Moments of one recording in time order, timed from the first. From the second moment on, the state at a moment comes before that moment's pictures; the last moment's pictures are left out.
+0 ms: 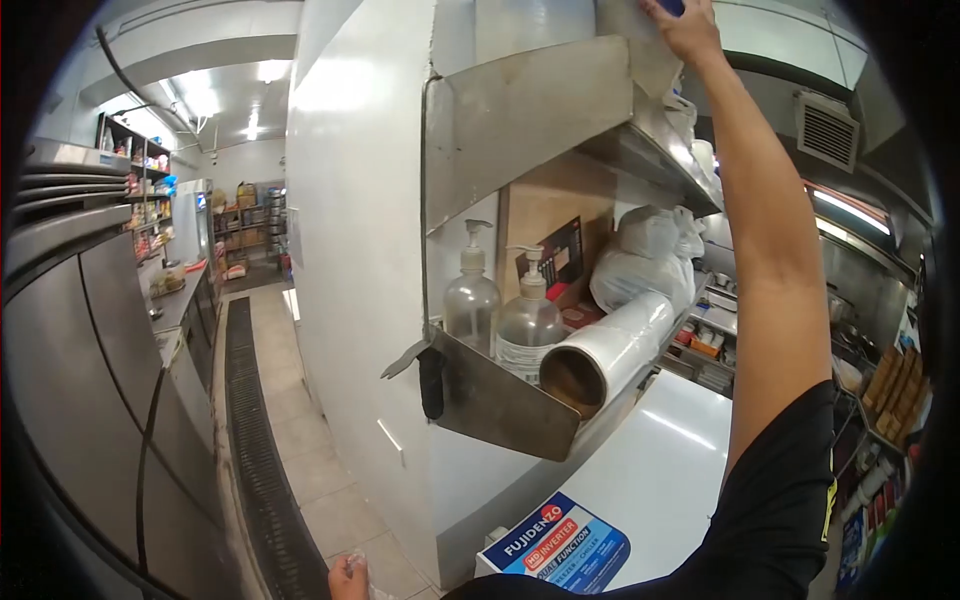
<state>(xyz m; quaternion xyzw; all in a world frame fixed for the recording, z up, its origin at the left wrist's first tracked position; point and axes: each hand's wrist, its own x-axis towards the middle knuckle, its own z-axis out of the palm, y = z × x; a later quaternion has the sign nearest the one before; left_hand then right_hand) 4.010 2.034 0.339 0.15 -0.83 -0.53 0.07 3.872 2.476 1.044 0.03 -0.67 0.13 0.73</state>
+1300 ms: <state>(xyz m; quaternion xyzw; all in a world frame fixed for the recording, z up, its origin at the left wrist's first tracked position) 3.867 1.854 0.310 -0.02 -0.88 -0.47 0.09 3.811 2.539 0.998 0.06 -0.55 0.12 0.83</state>
